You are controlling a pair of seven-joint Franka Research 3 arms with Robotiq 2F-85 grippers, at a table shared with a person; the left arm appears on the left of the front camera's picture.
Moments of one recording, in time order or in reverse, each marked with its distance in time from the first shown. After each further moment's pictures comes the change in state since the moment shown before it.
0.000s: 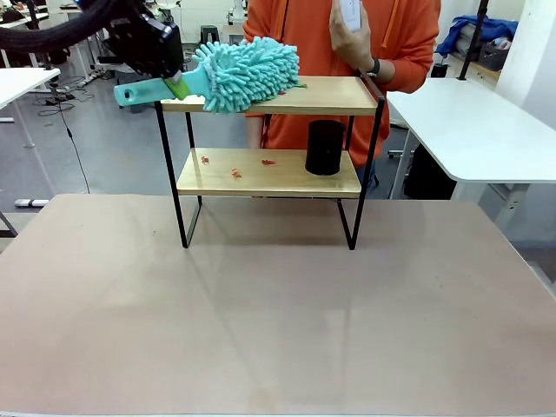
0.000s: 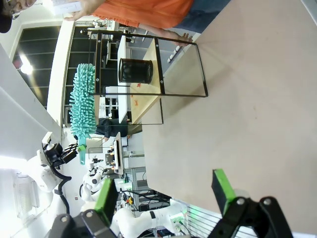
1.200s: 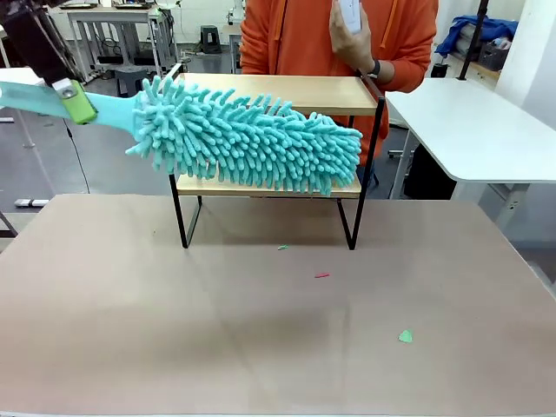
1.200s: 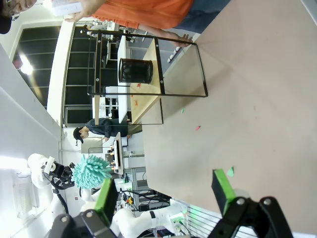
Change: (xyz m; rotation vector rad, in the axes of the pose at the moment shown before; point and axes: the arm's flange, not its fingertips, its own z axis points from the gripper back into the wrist) left arm -0.069 0.022 0.059 -0.506 0.296 -0.482; right arm 0.000 0.000 0.000 0.000 0.000 0.000
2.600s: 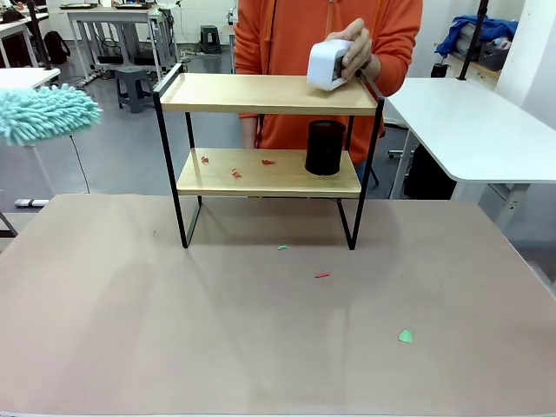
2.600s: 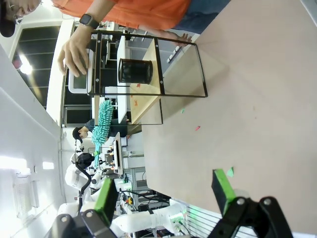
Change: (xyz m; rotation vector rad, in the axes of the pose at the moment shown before) left arm -0.311 0.142 0.042 0.056 -0.807 1.118; right arm 0.001 0.001 0.000 -0.003 0.000 0.001
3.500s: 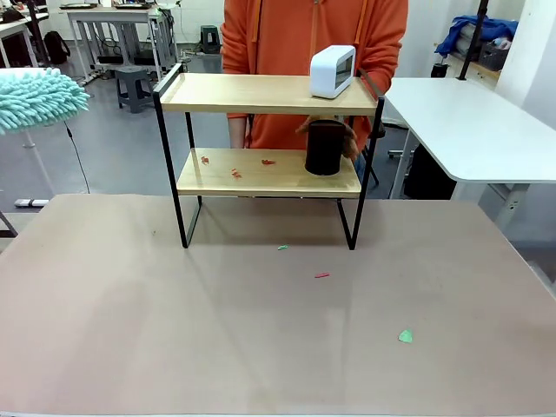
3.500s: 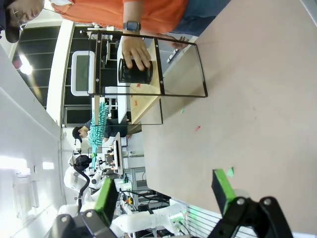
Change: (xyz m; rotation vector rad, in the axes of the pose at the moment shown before) left arm -0.004 -0.002 0.023 -0.017 -0.022 -0.019; right arm 0.000 0.000 0.000 0.000 0.000 0.000
